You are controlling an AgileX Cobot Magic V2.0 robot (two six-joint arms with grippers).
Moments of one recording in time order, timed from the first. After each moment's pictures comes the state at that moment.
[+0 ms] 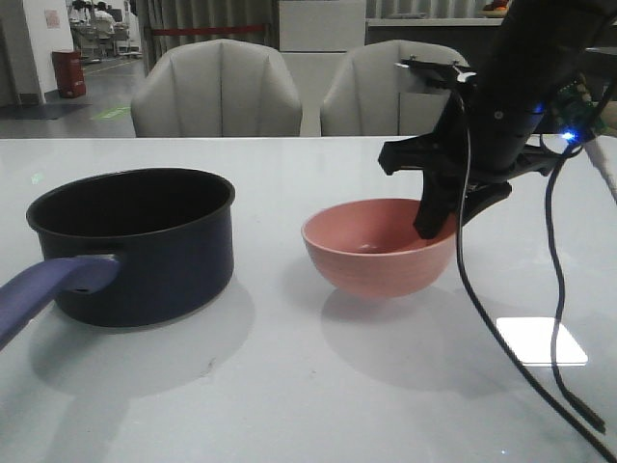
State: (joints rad) left arm -0.29 0.06 -0.37 0.01 0.58 -0.09; right arm 0.32 1.90 -1.32 0.27 0.63 -0.14
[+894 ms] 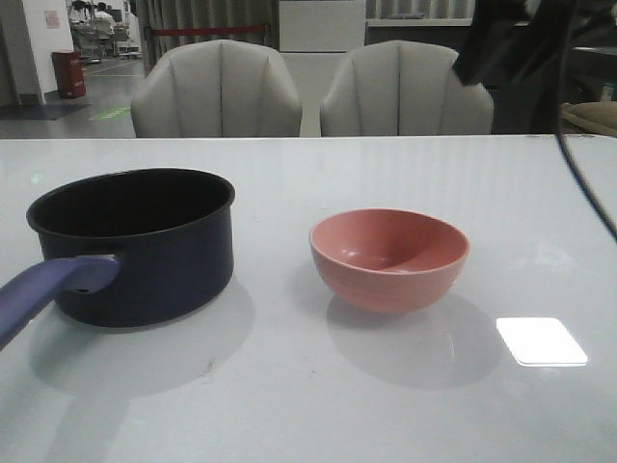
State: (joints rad) left arm -0.29 0.06 -0.37 0.01 0.58 -0.09; right arm 0.32 1.39 -1.17 0.18 0.63 -0.14
